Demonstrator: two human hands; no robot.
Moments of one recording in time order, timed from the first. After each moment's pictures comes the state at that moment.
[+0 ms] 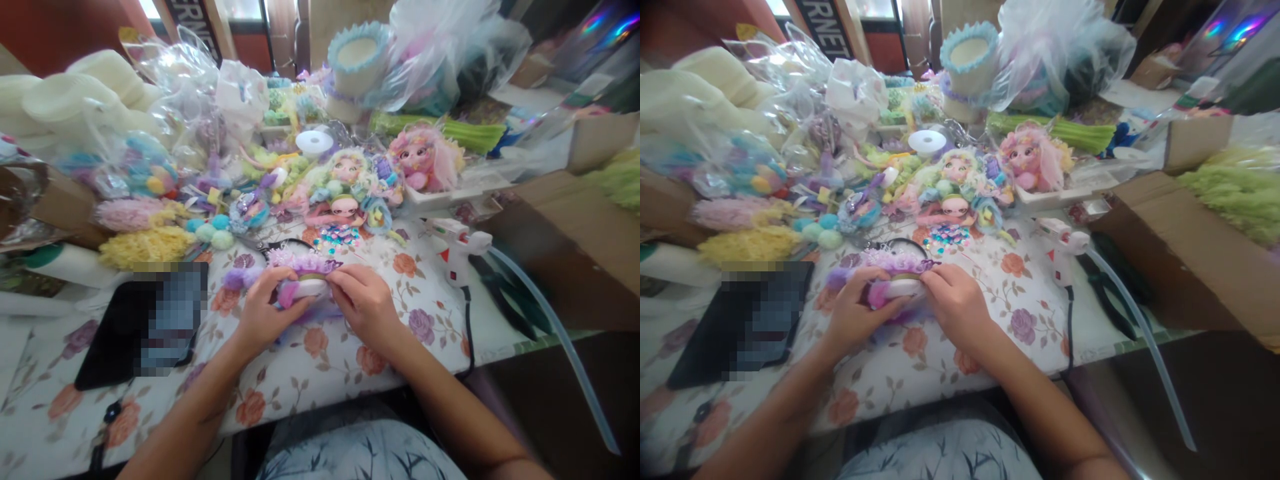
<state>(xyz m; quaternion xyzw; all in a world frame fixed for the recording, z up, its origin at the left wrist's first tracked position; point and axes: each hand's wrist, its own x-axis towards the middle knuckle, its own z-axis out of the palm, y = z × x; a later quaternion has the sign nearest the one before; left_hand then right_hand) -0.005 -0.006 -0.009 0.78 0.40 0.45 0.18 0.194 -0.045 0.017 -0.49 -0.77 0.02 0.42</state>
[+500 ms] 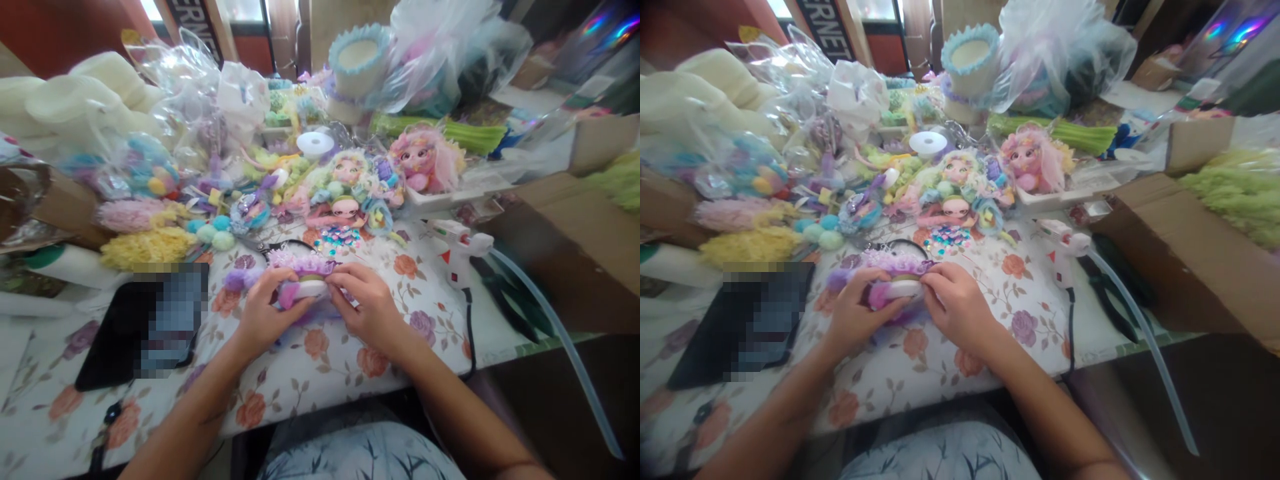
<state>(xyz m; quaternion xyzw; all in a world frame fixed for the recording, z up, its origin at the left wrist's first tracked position) -0.005 -0.006 -0.010 0.78 0.39 0.45 0.19 0.197 -0.043 0.015 -0.46 -0.76 0.10 0.45</state>
